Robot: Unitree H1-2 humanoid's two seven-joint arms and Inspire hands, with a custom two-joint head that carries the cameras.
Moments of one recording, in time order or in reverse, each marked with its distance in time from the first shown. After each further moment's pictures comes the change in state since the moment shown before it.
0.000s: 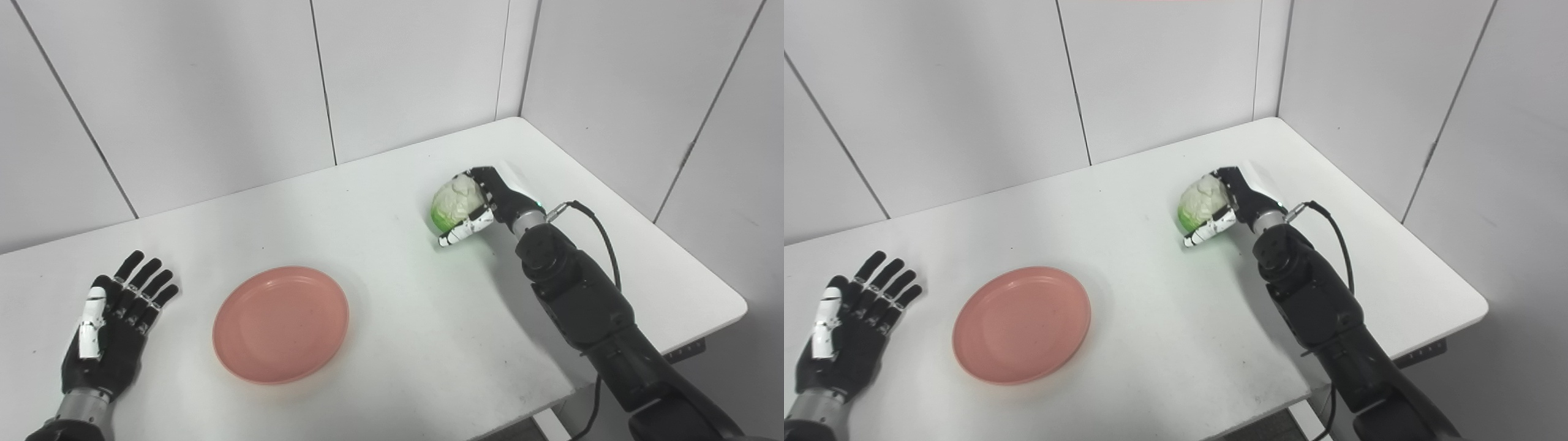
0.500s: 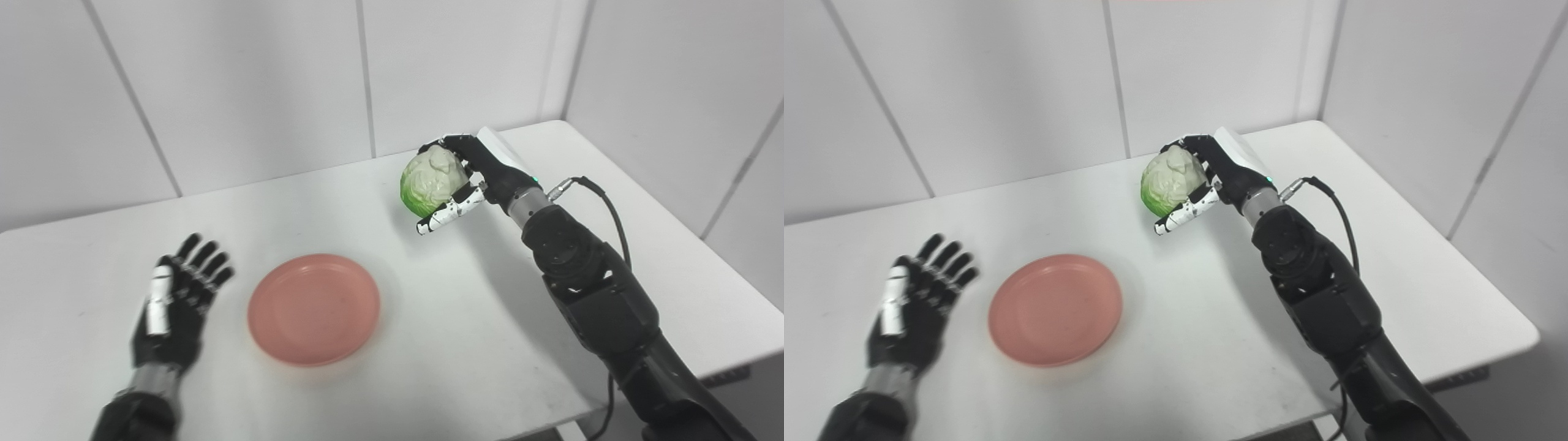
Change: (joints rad) left arm 0.106 -0.134 -0.059 -0.243 0.043 0.055 0.160; right arm -0.064 0.038 0.107 -0.245 0.024 0.032 0.186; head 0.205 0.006
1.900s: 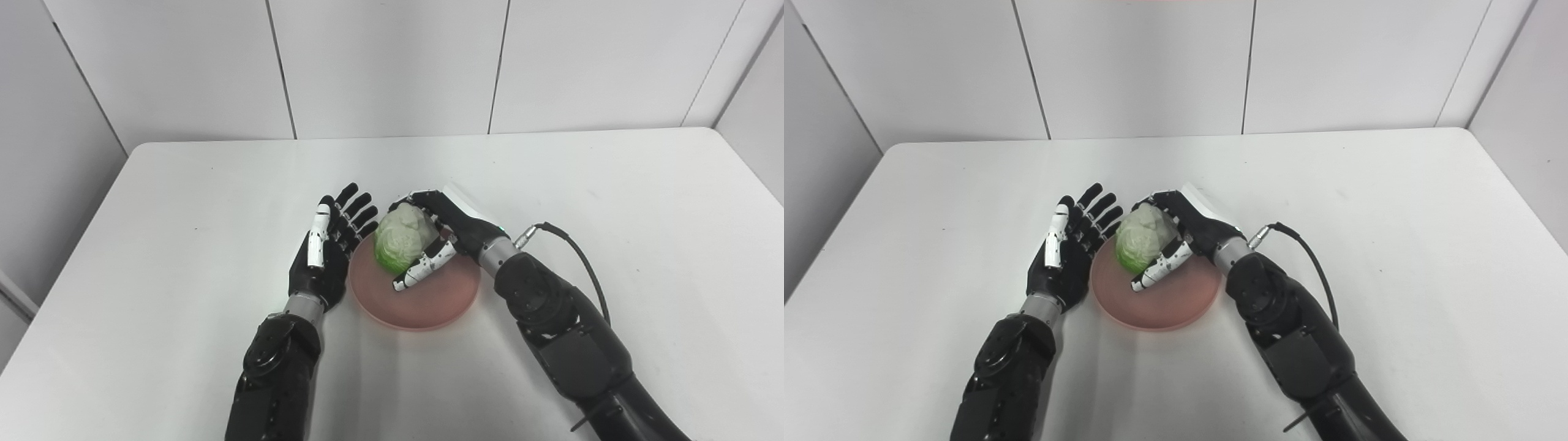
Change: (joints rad) left arm 0.027 -0.134 -0.076 -0.139 0.082 0.100 0.174; right arm -0.011 0.233 0.230 0.299 -0.056 -0.184 -0.004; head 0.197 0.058
